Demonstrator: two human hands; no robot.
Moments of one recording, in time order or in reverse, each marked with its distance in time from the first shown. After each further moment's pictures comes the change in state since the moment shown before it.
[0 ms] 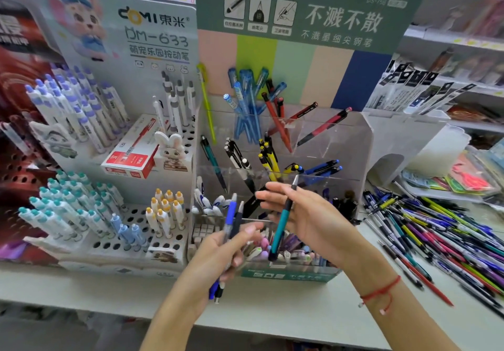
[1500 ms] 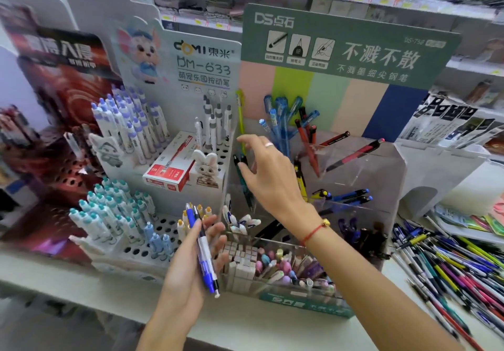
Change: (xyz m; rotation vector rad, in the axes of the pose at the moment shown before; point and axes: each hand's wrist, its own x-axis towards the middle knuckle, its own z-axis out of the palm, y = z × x) left_hand -0.001 0.007 -0.048 -0.670 0.234 0.205; right_hand 0.102 -0.025 0.081 -1.382 0.306 -0.886
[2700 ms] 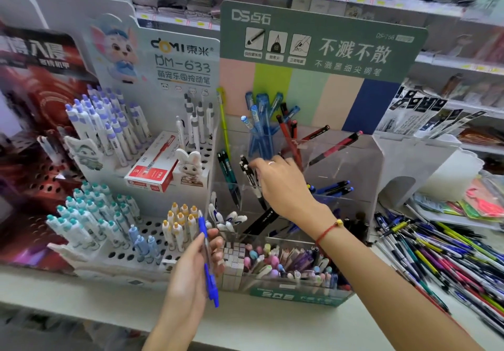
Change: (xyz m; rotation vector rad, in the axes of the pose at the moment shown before) left_hand -0.008 -0.021 0.006 0.118 -0.002 -0.049; right_hand -0.025 0.046 -0.011 -0.382 -0.235 -0.018
